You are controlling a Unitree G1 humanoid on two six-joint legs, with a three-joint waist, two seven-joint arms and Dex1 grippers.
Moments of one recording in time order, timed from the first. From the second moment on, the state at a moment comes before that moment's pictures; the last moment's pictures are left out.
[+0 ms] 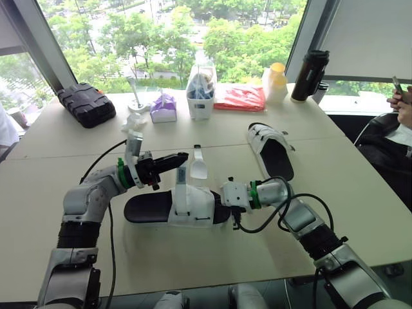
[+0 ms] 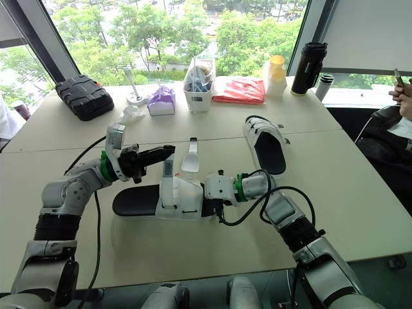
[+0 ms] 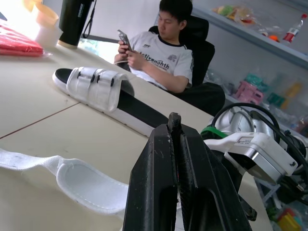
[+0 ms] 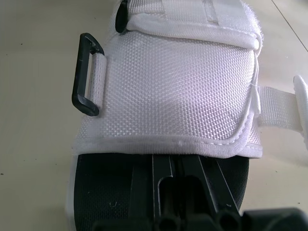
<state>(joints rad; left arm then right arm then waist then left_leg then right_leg) -0.56 0.45 0.14 0.15 -0.69 0.60 -1.11 -0.58 -0.46 0.41 0.22 -0.05 -0.12 1.11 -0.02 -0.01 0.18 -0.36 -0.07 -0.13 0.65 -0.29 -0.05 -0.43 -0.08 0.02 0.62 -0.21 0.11</state>
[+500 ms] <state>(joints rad) -0.56 0.36 0.14 0.36 -0.57 0.42 -1.00 -0.57 -0.46 0.41 0.21 -0.05 -0.11 1.11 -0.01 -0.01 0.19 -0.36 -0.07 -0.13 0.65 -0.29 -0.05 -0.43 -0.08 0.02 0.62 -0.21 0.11</state>
